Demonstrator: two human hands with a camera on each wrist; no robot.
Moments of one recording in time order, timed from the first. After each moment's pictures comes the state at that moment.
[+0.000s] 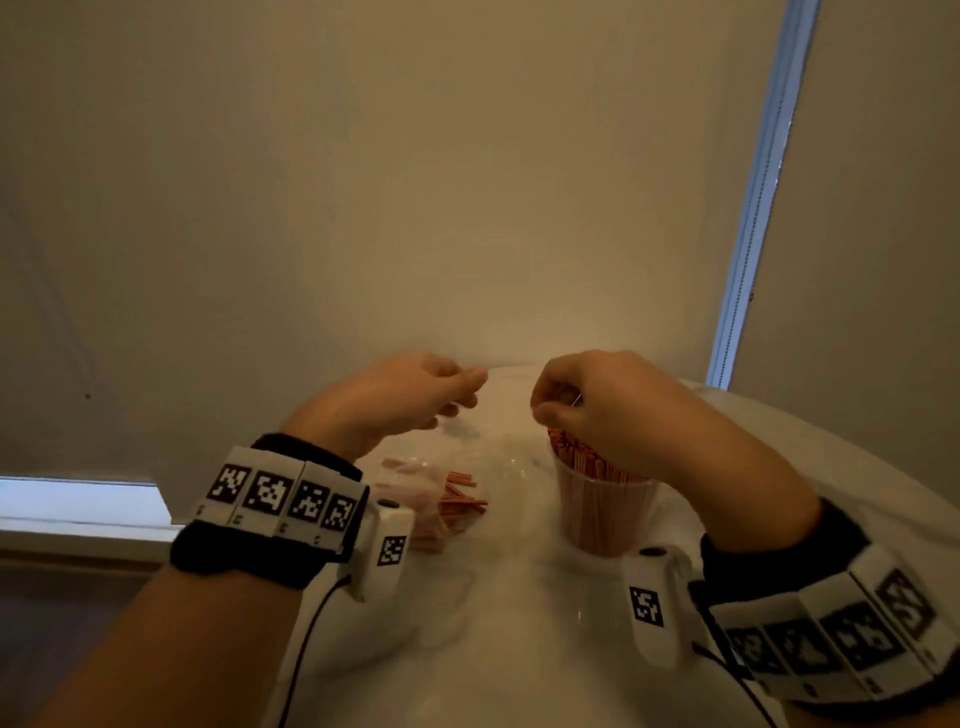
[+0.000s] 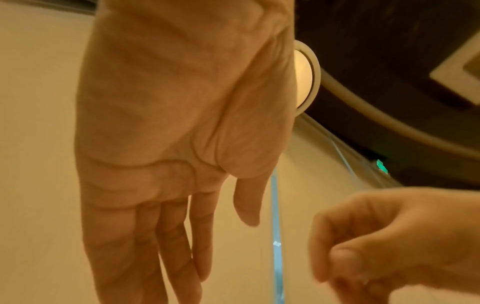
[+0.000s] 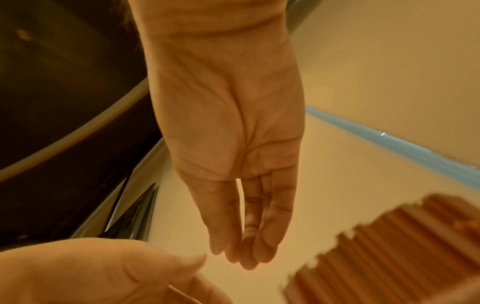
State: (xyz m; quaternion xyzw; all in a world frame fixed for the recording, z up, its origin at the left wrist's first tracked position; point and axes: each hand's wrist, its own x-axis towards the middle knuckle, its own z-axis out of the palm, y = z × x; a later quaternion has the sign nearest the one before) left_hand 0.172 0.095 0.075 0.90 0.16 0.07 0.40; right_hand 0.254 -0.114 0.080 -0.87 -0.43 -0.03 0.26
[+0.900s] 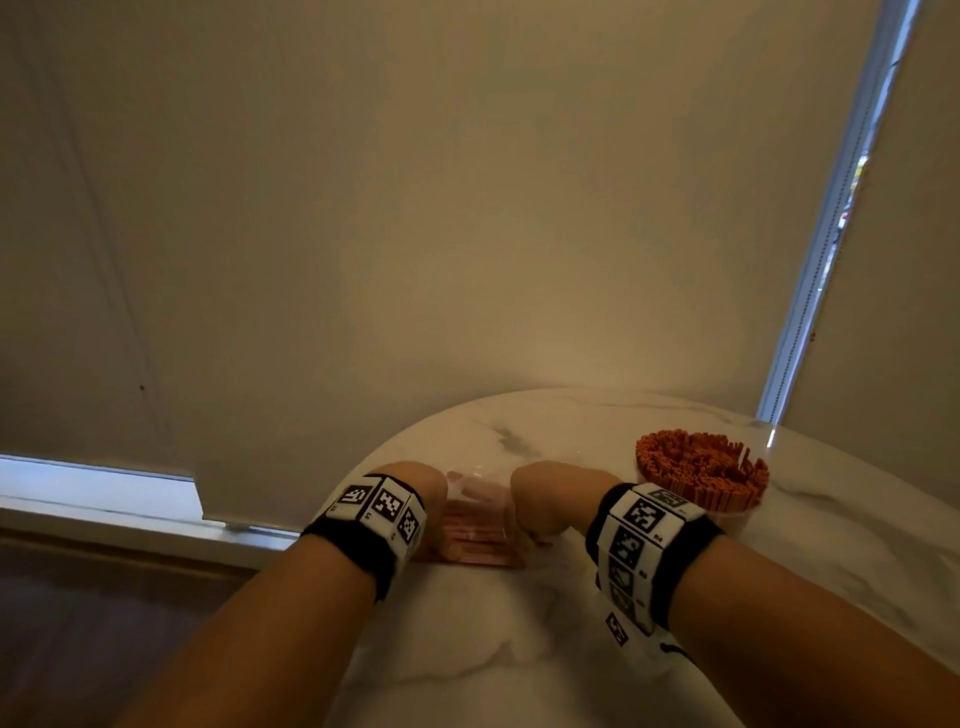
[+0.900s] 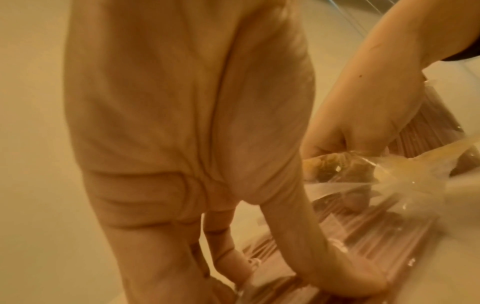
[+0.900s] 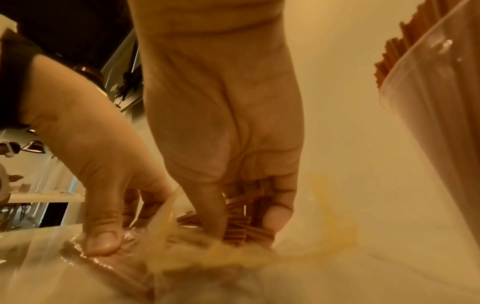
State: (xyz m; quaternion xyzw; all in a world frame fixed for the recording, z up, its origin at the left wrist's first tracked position) left_hand 0.155 0.184 -0.013 0.95 0.24 -0.20 -0.02; right_hand 0.241 0.039 -0.007 -0.88 -0.46 0.11 -0.11
